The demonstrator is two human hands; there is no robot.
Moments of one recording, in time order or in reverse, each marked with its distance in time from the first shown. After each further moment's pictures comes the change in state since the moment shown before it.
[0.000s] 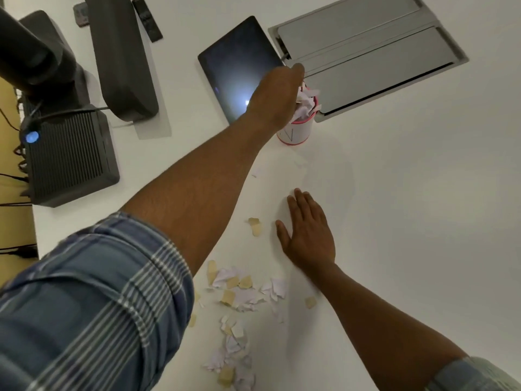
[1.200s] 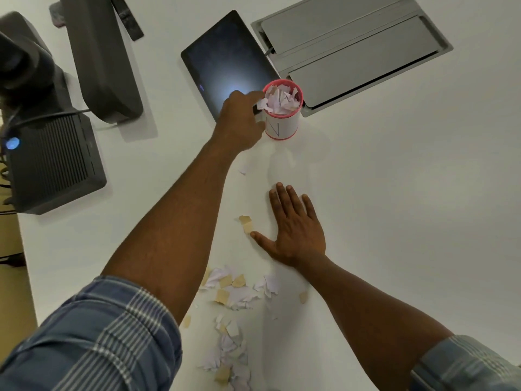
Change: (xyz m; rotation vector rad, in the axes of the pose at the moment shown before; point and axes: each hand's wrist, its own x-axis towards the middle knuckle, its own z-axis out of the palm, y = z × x) left_hand -0.037 -0.023 0.003 -0.081 -0.151 -0.309; right_hand 0.002 -0.003 0.003 -0.045 -0.053 -0.087
